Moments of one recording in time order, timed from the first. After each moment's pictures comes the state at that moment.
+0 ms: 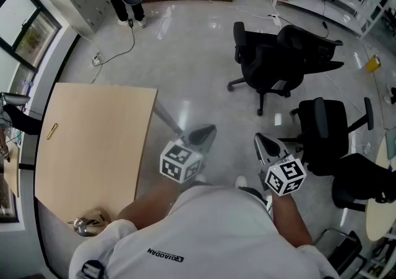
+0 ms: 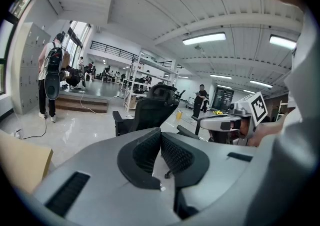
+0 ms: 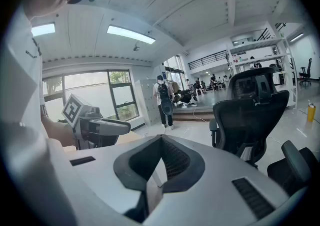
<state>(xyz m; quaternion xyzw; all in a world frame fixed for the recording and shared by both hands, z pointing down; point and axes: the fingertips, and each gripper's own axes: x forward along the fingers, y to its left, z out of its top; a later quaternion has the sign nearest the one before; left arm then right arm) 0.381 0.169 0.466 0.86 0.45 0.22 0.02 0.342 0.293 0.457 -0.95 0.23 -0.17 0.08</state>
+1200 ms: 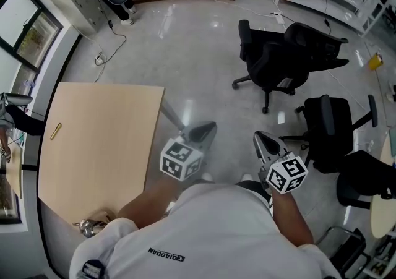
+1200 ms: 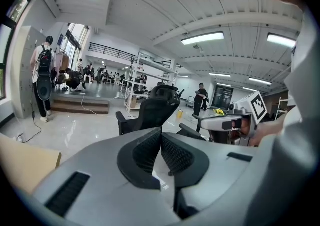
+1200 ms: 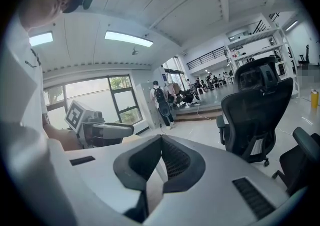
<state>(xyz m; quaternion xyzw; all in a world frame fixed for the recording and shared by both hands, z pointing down) 0.387 0.138 0.466 0.86 0.46 0.22 0.01 0.346 0.256 0.461 -0.95 0.24 -0.16 0.12</state>
